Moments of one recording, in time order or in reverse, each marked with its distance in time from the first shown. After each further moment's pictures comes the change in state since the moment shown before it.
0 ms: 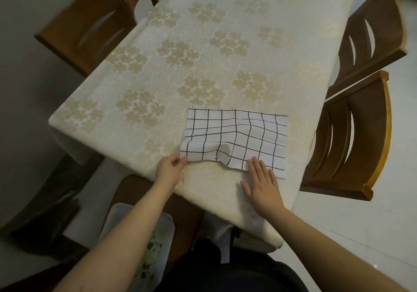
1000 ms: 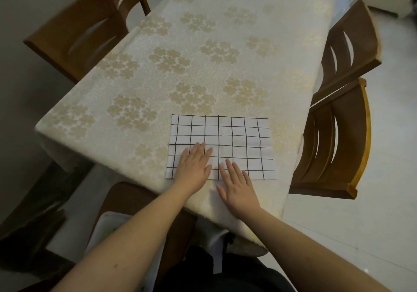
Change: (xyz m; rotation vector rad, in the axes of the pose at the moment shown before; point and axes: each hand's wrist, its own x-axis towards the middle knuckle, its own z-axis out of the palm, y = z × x) left_hand 0.001 0.026 0.062 1.027 -0.119 0.629; right_hand 0.003 -0.043 0.000 -0.023 0.000 -0.115
